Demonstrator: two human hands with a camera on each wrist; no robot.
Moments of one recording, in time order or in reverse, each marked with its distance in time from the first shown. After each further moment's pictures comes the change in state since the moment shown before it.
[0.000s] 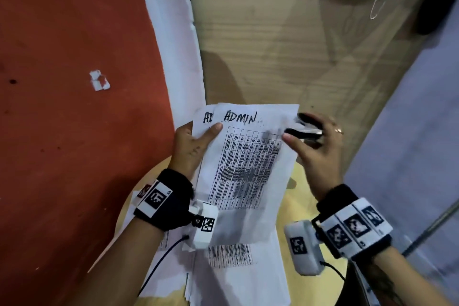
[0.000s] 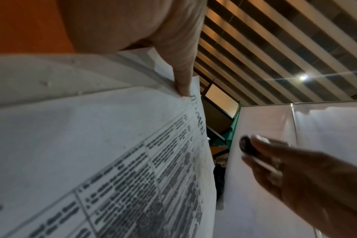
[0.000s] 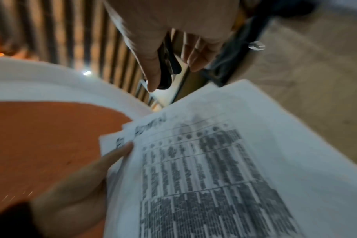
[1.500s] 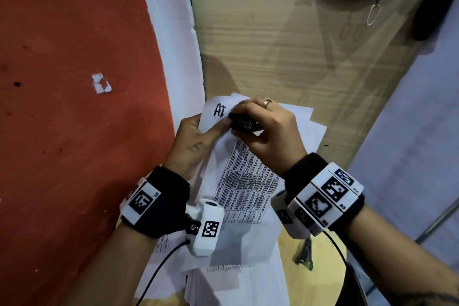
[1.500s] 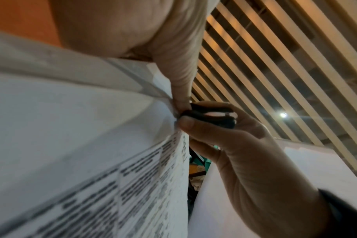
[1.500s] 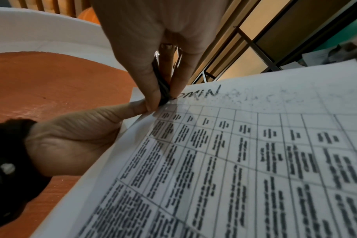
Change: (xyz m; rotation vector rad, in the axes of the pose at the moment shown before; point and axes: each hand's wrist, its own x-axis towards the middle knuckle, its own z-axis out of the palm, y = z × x) left_hand -0.013 0.053 0.009 -0.103 -0.169 -0.036; right_hand 0.013 -0.060 0.059 -0.434 -0.385 -0.645
